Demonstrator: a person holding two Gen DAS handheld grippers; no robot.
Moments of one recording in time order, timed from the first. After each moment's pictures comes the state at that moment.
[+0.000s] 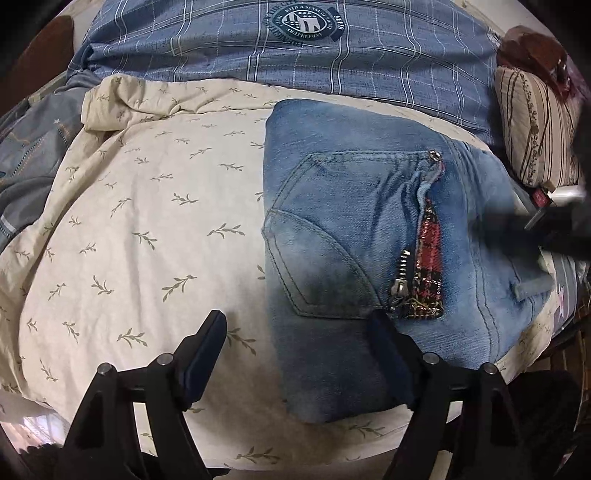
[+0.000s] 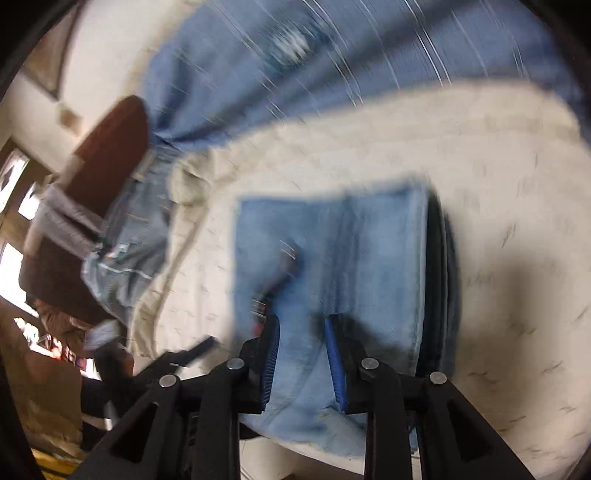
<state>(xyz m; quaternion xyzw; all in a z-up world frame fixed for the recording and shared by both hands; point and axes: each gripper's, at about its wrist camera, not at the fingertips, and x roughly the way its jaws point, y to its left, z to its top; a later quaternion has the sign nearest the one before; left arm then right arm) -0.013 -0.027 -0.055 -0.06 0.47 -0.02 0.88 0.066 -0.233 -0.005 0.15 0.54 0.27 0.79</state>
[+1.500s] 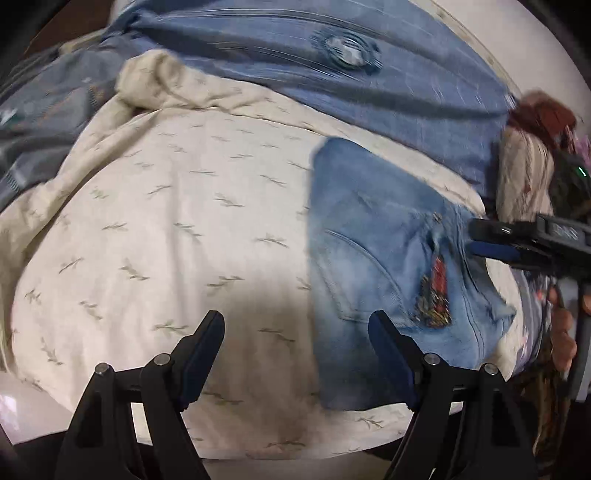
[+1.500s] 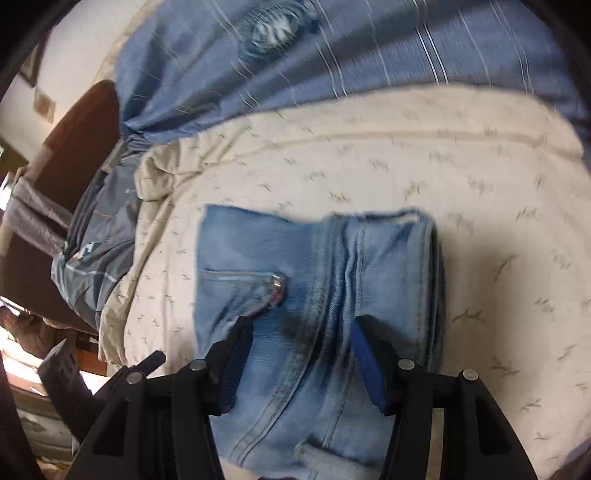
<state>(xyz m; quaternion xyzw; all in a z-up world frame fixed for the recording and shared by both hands) -0.027 0.038 -0.046 -0.17 0.44 -0.03 0.88 0.106 -0.226 0.013 0.10 0.53 0.25 0.80</state>
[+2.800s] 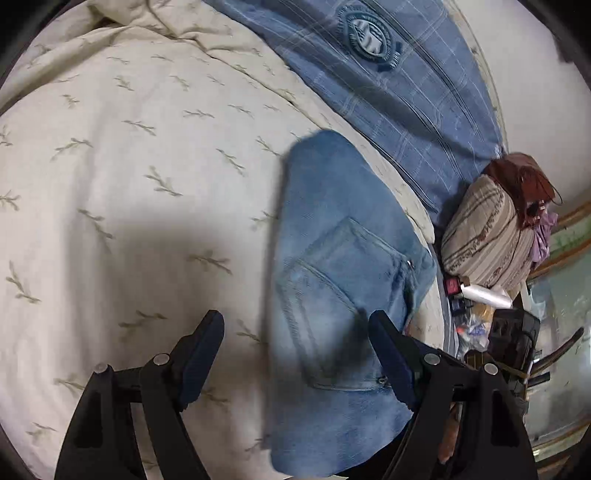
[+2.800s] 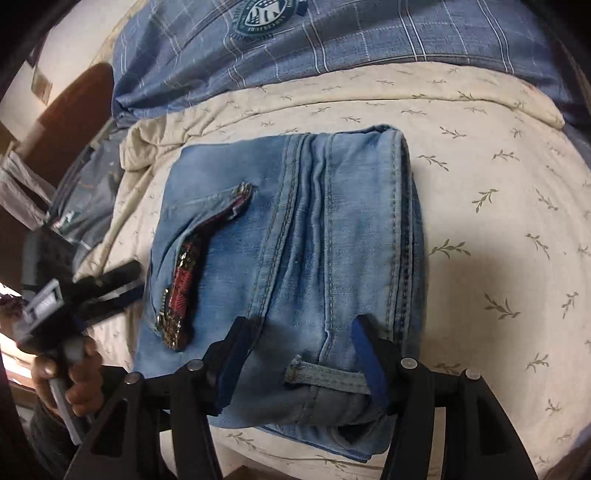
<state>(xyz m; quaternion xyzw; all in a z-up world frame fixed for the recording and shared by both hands) 0.036 0.043 -0.073 -0.33 0.47 -0.15 0.80 0.067 -0.236 -0.035 0.07 0.53 0.23 0.81</state>
